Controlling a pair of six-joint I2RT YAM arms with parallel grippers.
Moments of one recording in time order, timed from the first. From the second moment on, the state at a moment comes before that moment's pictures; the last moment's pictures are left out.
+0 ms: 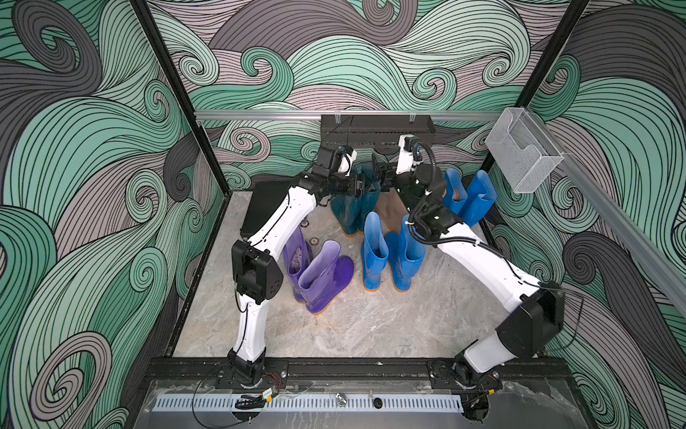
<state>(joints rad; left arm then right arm) -0.48 2.06 2.22 -0.73 0.29 -0.25 0.54 1.52 1.50 0.12 0.21 0.05</state>
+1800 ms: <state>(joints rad) -0.26 1.27 1.40 -1.19 0.58 -0.10 0.85 1.69 1.54 -0.60 -0.18 -0.16</state>
